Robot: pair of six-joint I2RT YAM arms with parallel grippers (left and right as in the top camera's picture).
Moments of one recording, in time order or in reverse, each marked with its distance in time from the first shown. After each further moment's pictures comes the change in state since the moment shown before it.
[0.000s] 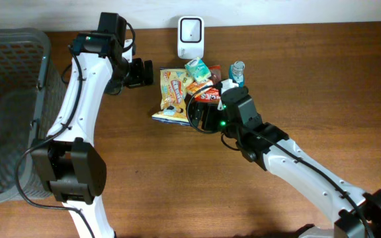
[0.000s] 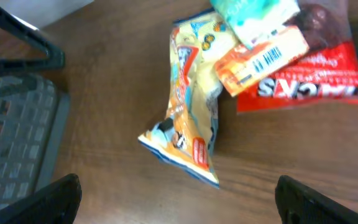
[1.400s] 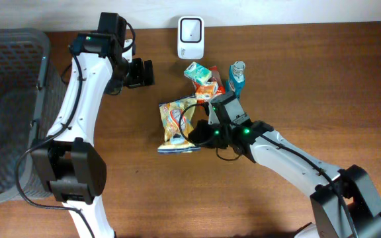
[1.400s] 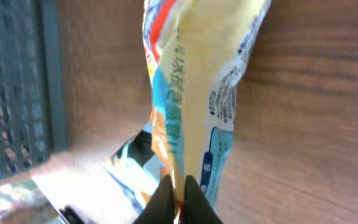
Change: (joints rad) left arm 0.000 0.000 0.000 0.000 0.000 0.000; right arm 0.001 0.142 0.027 -0.194 -0.339 0.065
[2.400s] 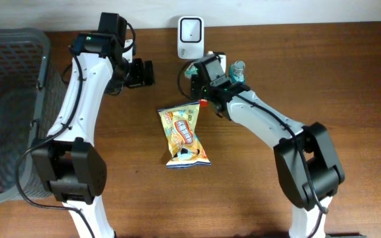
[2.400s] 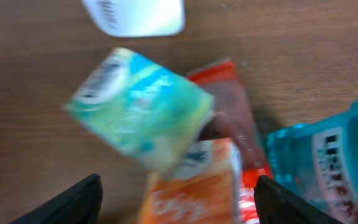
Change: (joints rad) left arm -0.002 0.000 -0.002 0.000 0.000 0.000; right arm -0.050 0.379 0.491 -0.043 0.691 -0.249
